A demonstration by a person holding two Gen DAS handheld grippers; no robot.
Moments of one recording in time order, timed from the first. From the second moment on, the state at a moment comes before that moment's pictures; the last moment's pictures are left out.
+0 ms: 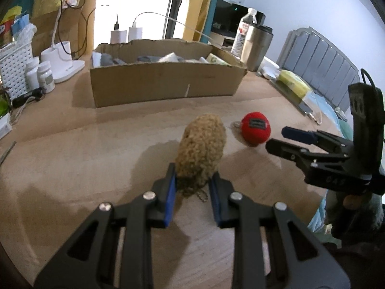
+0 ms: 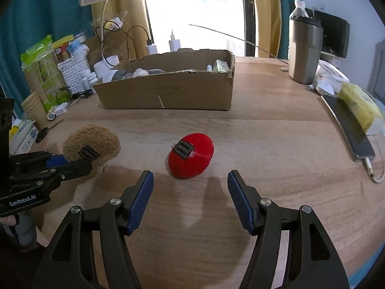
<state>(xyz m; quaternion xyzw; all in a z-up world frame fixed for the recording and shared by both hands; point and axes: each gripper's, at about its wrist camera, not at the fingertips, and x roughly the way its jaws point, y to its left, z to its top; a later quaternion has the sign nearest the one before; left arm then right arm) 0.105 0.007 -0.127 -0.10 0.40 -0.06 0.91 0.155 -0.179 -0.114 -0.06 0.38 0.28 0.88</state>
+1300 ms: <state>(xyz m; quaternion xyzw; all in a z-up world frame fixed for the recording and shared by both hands) 0.143 0.024 -0.121 -0.12 0.39 -0.08 0.91 0.202 -0.137 -0.114 -0.11 0.41 0.28 0.86</state>
